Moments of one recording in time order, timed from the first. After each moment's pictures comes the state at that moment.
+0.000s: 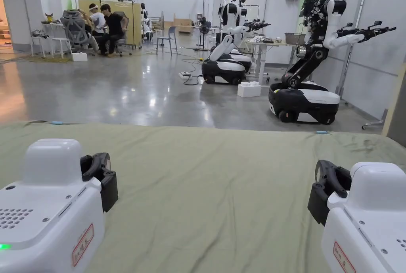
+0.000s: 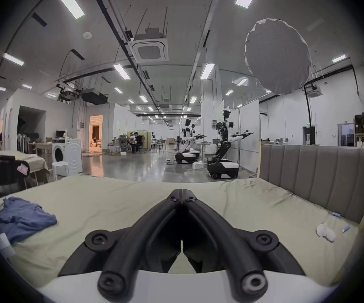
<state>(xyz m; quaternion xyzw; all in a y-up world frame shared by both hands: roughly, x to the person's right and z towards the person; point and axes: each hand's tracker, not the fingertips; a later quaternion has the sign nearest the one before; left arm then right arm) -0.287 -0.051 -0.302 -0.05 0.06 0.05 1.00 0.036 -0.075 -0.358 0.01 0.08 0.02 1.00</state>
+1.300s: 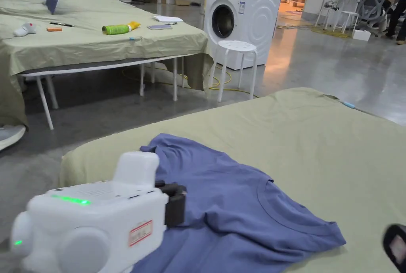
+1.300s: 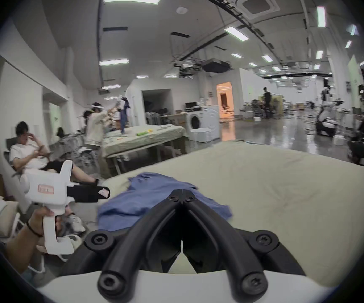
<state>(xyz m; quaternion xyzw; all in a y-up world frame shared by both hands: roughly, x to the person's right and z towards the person) -0.607 -0.155 -0.157 -0.20 0.30 0.22 0.91 -0.294 -0.112 -0.371 -0.13 0.54 0.02 0.83</state>
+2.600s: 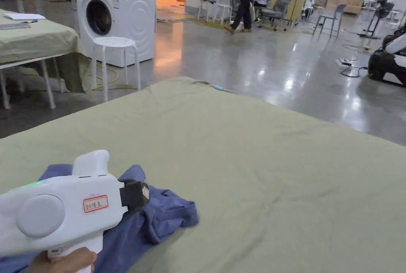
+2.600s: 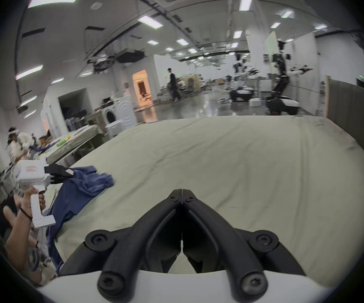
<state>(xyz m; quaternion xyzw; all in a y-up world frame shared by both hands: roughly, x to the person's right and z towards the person) -0.561 -0.168 -0.314 -0.21 0.16 0.31 0.91 -0.045 -0.133 -0.393 -0.22 0.26 -0.04 0.94</state>
